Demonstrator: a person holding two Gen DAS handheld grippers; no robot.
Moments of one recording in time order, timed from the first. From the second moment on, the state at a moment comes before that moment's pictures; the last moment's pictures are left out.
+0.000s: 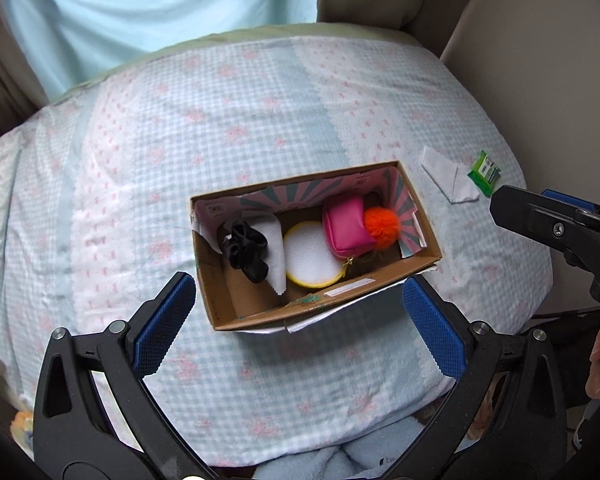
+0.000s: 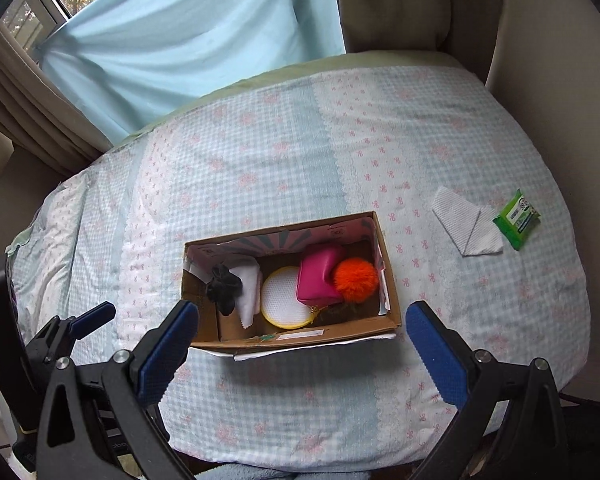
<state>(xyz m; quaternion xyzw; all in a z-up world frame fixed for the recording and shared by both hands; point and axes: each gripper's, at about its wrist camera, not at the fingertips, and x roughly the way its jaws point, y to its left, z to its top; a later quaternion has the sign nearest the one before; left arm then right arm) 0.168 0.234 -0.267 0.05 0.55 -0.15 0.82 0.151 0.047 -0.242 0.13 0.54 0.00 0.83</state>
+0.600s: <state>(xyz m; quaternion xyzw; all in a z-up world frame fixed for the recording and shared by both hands) 0.147 0.137 -0.189 0.09 0.43 -0.15 0.89 0.097 -0.090 -0.190 0.10 0.46 -0.12 0.88</state>
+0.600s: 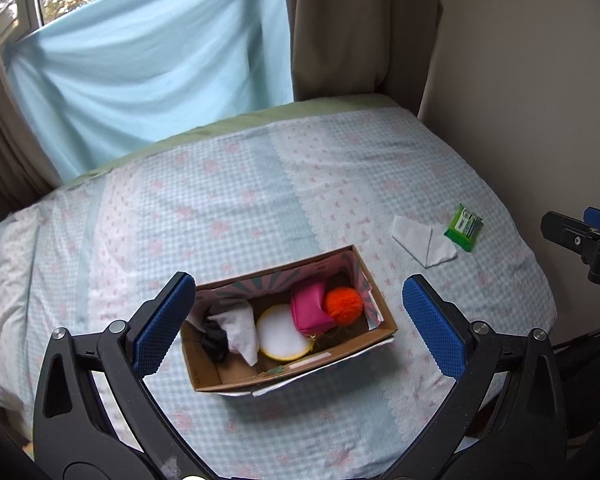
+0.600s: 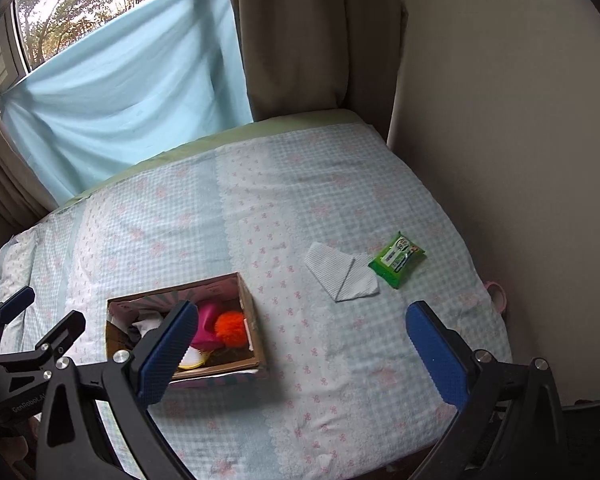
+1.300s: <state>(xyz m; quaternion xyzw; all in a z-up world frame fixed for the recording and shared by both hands) 0.187 -0.104 -0.281 0.06 0.52 -0.12 0.84 0.186 -0.300 -0.291 0.01 0.52 -0.02 0.86</state>
